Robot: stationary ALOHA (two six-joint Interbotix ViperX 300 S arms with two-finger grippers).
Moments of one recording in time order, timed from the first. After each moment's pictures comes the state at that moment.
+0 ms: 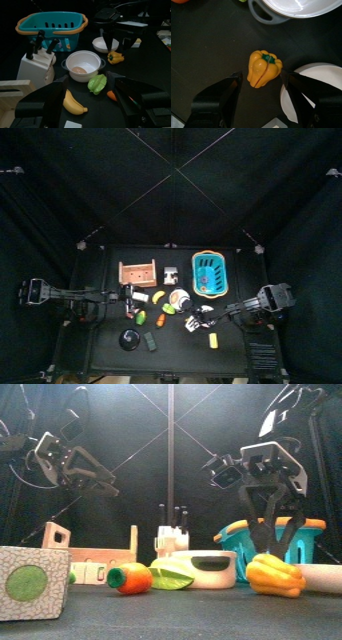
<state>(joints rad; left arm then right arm) 0.14 -0.44 1.18 0.06 -0.55 0.00 0.19 -0.01 0.63 -0.19 0.65 1.08</state>
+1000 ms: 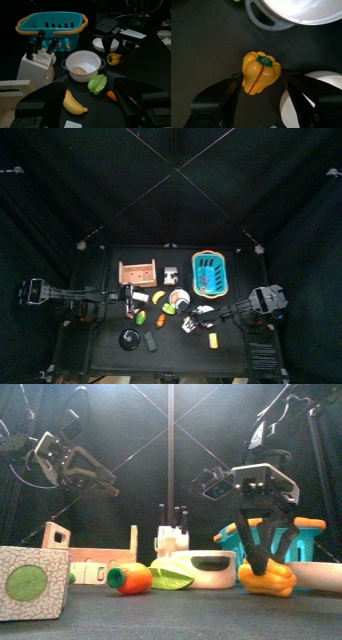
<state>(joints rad) 0.14 -0.44 1.18 0.05 -0.55 0.00 0.19 0.09 0.56 -0.22 0.70 1.08</state>
